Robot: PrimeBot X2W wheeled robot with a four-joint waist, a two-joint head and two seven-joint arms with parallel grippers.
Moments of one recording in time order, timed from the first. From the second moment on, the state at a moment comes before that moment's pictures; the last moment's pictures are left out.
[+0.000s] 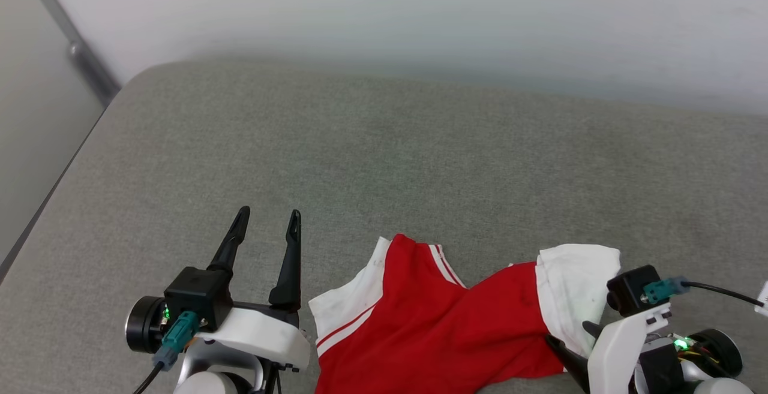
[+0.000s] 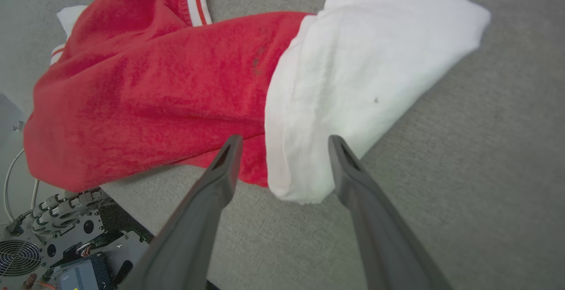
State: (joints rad) left arm -0.12 0.33 -0.42 -0.08 -0.43 0.26 -0.15; right arm -0.01 -0.26 0.18 -0.04 0.39 0.13 0.71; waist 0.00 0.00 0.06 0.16
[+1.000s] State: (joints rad) left arm -0.12 0.34 -0.42 -0.06 -0.45 0.27 -0.16; right arm -0.02 -0.12 -0.39 0.26 0.46 0.13 0.51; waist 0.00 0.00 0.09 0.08
